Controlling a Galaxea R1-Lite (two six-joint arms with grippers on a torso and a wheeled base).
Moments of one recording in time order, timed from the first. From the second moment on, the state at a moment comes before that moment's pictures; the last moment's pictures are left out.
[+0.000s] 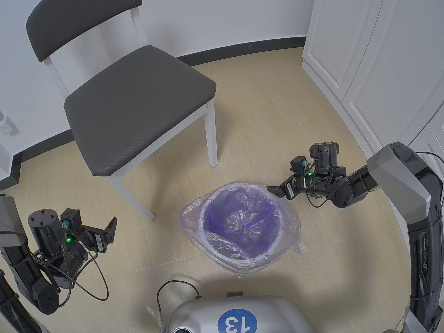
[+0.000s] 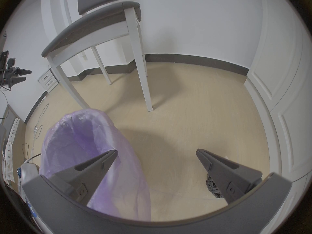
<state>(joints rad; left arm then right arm) -0.17 1.85 -0.04 -1.55 0.21 0.11 0.27 2.46 -1.49 -0.50 0.21 -0.32</state>
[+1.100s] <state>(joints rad) -0.16 1.85 -0.04 -1.55 0.21 0.11 0.24 2.41 -1.42 -0.56 0.21 -0.32</state>
